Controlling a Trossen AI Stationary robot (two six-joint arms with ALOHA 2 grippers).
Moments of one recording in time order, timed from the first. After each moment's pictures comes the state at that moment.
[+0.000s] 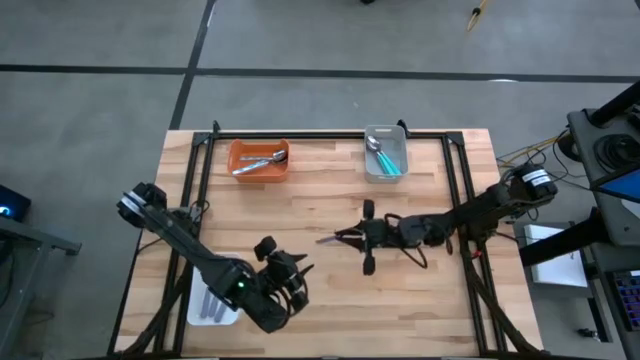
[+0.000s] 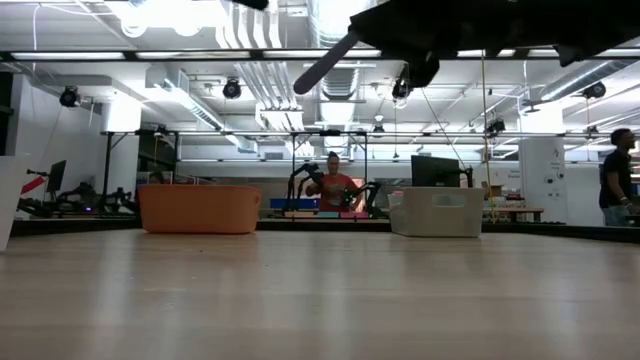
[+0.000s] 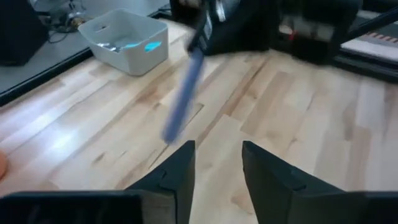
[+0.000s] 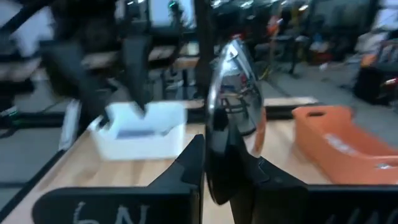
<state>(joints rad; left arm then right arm) -0.66 1.71 1.36 -0.62 -0.98 -0.94 0.28 1.51 0.61 0.89 0.29 0.02</state>
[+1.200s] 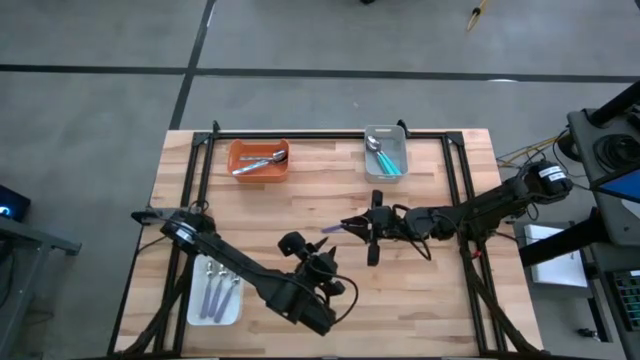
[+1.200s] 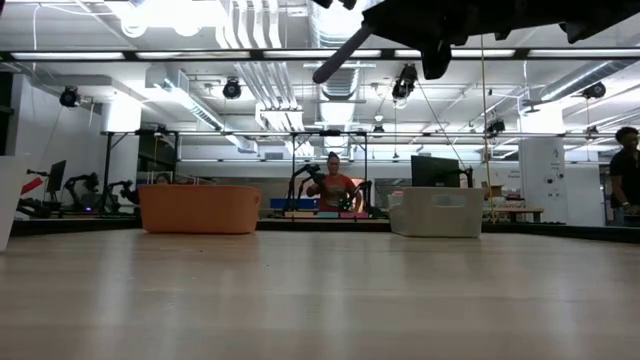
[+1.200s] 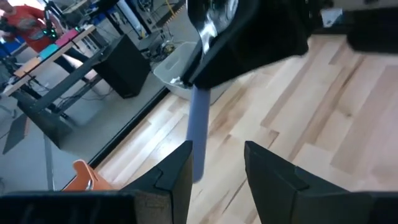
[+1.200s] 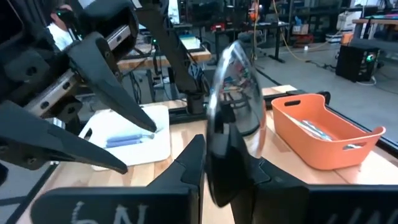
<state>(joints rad) -0.54 2.19 2.08 -1.33 -1.17 -1.00 0.26 1.36 0.63 0.69 0.36 0.11</state>
